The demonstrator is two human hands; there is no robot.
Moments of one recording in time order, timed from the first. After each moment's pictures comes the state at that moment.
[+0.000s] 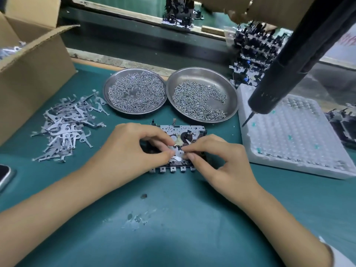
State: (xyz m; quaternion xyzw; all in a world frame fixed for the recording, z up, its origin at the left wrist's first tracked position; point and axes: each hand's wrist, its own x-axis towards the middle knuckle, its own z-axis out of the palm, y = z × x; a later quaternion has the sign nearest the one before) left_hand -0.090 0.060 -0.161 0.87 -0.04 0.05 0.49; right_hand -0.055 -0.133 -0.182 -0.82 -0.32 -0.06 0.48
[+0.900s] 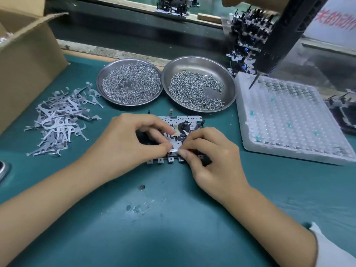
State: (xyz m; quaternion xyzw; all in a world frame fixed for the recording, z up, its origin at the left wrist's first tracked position) left_hand -0.089 0.060 -0.165 0.85 -0.03 0.01 0.53; right_hand -0.066 -0.121 -0.199 -0.84 -0.31 -0.19 0.39
